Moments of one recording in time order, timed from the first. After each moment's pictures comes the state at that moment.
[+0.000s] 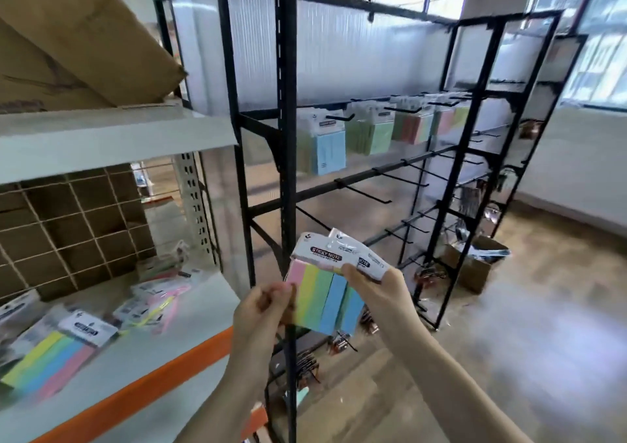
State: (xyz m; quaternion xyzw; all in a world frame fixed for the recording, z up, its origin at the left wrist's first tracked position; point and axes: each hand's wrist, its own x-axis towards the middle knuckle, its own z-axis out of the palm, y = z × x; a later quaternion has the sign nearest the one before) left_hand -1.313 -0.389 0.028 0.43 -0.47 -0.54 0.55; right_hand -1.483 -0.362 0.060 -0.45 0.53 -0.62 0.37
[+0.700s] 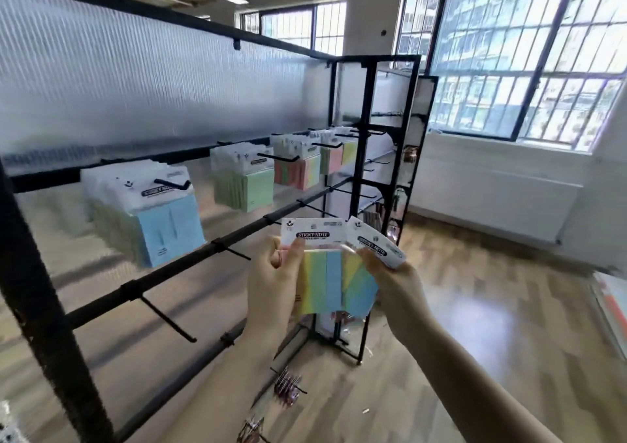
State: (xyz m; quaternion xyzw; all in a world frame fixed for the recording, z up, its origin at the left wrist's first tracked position) left_hand -1.571 -0.524 0.115 0.32 -0.61 -0.50 0.52; right_hand -1.706 -0.436 0.116 -0.32 0.58 -0.71 0.22
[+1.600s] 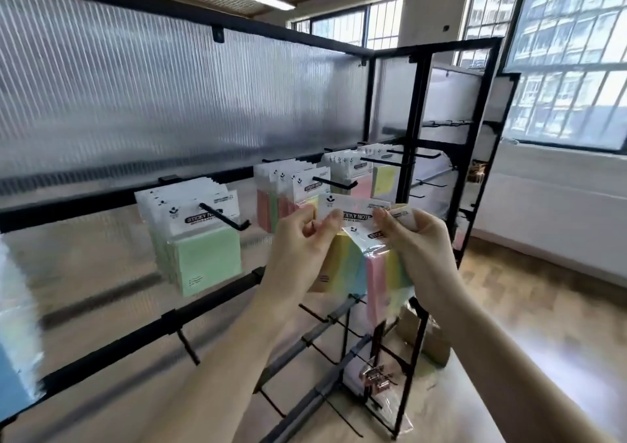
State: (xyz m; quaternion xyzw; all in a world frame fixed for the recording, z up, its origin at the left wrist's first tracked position) left_hand -1.751 -0.690 0.169 0.26 -0.70 -0.41 0.53; right_hand -1.893 -0.624 0.176 -0.46 0.49 -0.72 0.20
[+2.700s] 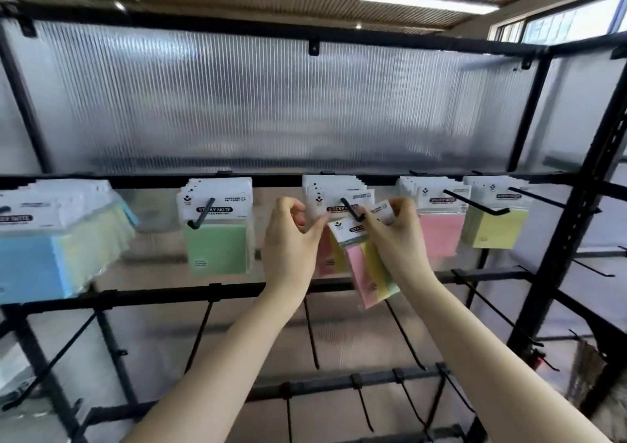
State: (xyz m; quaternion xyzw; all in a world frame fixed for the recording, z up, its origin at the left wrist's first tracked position) left_hand -1.809 -0.751 0.160 0.57 -0.52 -0.02 0.63; right_hand -1.950 -0.792 0.171 -0.62 0.44 -0.58 0.27
